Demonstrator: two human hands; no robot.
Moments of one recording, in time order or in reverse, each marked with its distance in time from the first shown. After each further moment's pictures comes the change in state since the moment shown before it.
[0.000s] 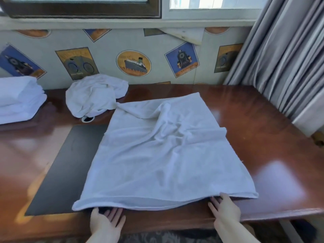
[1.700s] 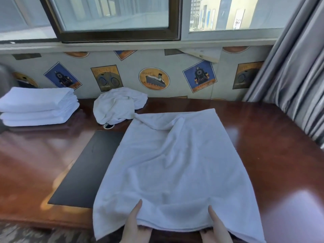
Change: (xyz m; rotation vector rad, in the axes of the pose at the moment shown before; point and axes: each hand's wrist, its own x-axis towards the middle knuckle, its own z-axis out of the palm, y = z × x) left_hand -0.014 -0.079 0.011 0.064 -0.477 0.012; right_hand 0.002 0.015 -0.008 -0.254 -0.539 0.302
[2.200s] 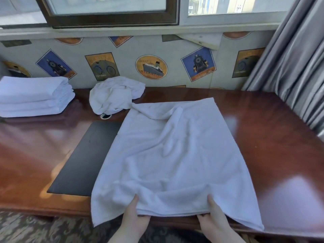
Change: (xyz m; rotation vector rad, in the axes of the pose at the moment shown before) left_hand -0.005 -0.005 0.003 -0.037 0.116 0.010; right_hand 0.001 -0.002 -0.002 0.040 0.078 -0.039
